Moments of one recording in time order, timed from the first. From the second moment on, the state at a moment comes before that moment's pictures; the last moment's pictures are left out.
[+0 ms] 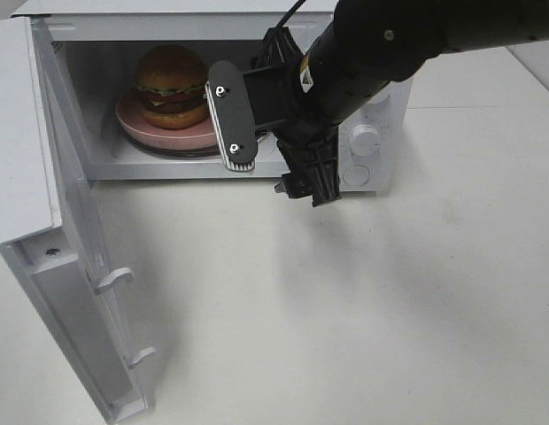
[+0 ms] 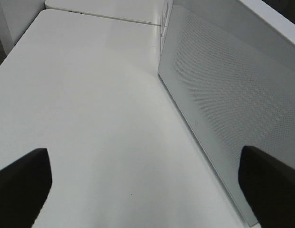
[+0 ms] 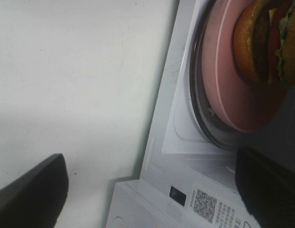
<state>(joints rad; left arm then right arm) 0.03 0.00 -0.52 -0.06 1.07 -0.07 0.68 1.81 -1.24 -0.28 0.38 -1.05</state>
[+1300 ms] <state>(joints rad) 0.03 0.00 -0.52 -0.06 1.07 -0.07 0.68 2.28 -1.76 -0.28 0.40 -1.00</state>
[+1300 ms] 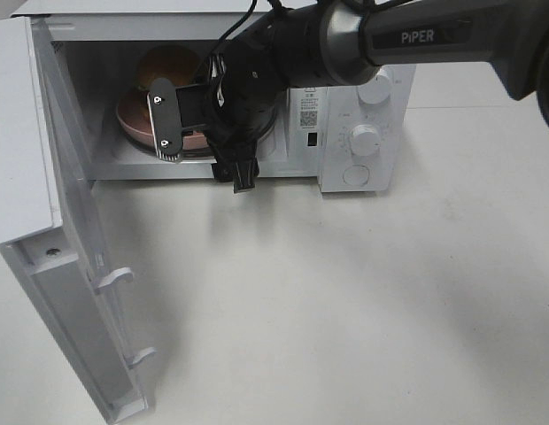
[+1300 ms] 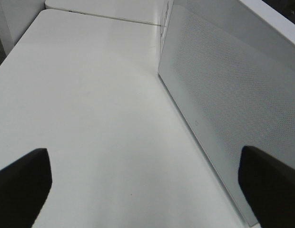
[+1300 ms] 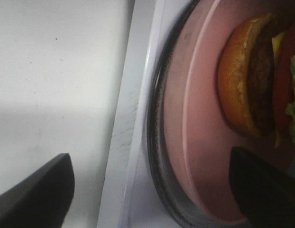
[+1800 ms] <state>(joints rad) 0.03 0.00 -0.52 -0.06 1.07 -0.07 0.65 2.41 -1.94 -0.28 0.46 -0.99</state>
